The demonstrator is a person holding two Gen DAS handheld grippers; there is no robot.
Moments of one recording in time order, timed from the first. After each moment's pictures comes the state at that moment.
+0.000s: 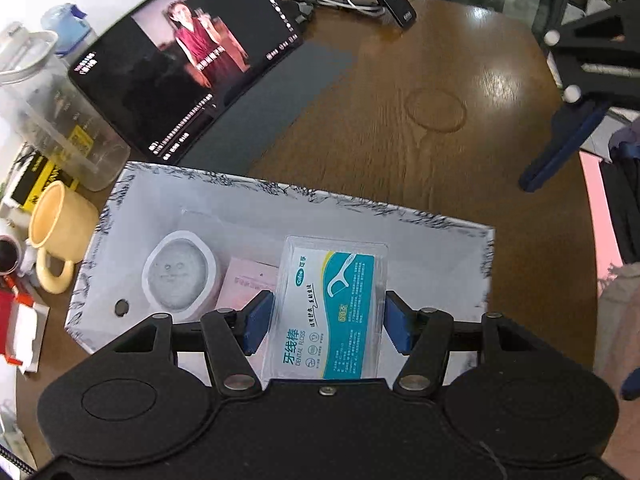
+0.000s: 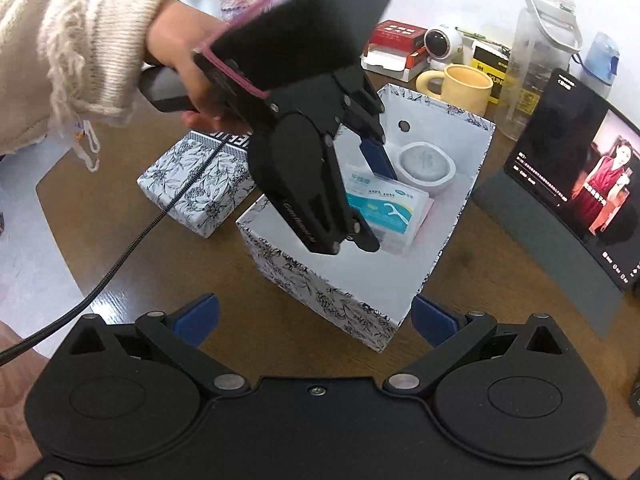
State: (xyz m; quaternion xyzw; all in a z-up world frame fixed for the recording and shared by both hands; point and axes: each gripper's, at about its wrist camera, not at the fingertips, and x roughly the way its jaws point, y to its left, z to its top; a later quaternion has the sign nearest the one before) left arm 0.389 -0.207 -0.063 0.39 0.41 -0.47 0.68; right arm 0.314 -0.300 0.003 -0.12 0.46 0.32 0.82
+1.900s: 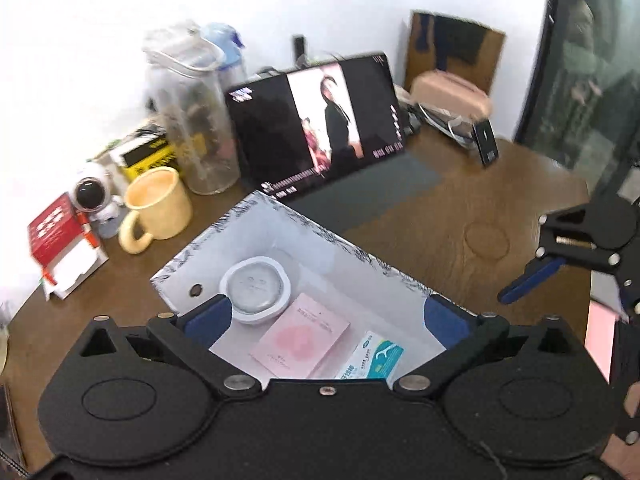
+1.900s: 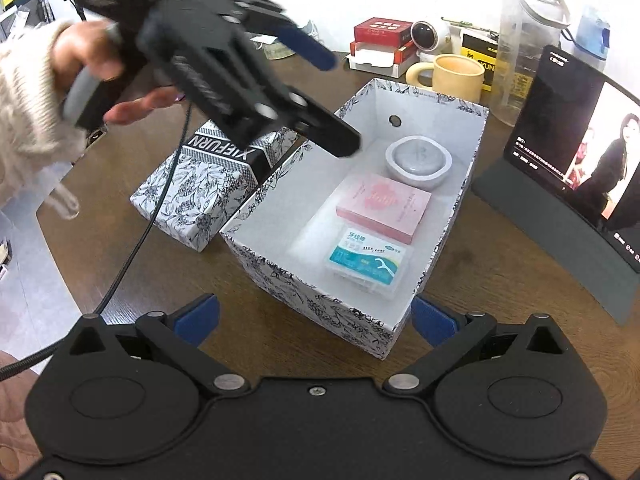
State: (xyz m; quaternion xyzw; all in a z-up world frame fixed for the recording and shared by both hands) left arm 0.389 -0.182 0.026 0.19 0.36 -0.38 0.83; right arm 0.324 -0.307 -0.010 -0.08 0.46 0.32 0.83
